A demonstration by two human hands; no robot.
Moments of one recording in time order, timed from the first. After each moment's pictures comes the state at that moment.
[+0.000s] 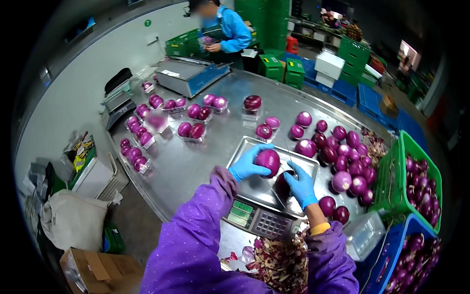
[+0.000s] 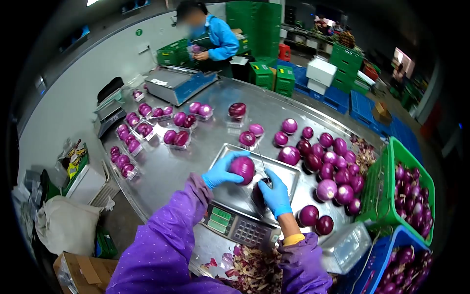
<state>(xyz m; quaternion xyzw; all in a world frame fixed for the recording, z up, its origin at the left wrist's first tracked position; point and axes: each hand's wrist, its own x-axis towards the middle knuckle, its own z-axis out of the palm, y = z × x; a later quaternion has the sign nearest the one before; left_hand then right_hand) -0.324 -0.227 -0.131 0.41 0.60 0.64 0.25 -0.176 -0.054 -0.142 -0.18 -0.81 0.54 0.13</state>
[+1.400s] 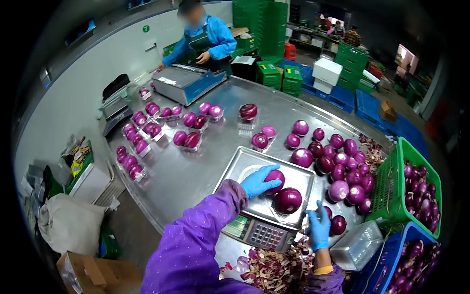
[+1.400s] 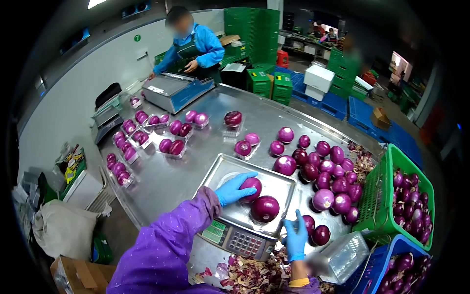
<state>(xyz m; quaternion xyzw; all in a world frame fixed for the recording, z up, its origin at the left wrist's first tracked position) -0.309 -0.190 -0.152 0.45 0.75 0.44 0.22 -0.065 -0.037 -0.163 -0.34 -0.63 0.66 0.21</state>
